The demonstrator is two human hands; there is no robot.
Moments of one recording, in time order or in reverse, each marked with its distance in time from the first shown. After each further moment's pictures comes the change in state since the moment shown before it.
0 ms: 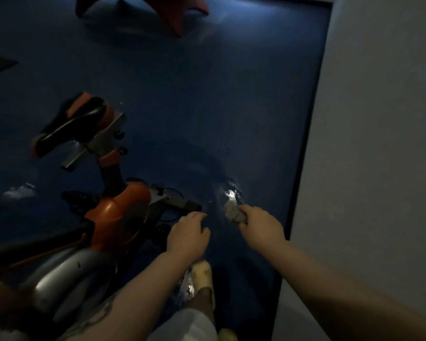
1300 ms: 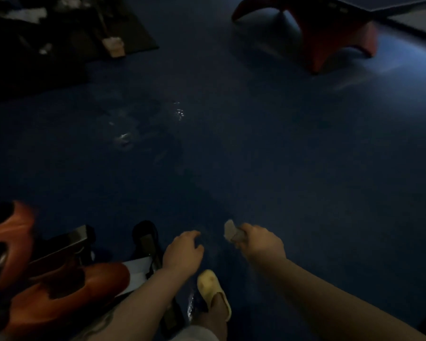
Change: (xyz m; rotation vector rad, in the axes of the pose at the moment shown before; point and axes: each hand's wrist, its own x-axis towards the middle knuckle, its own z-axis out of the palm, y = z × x) left_hand 0.584 -0.019 -0.164 -0.394 0.284 -0.663; right_hand 0.717 -0.102 -0.108 -0.275 -0.396 -0.575
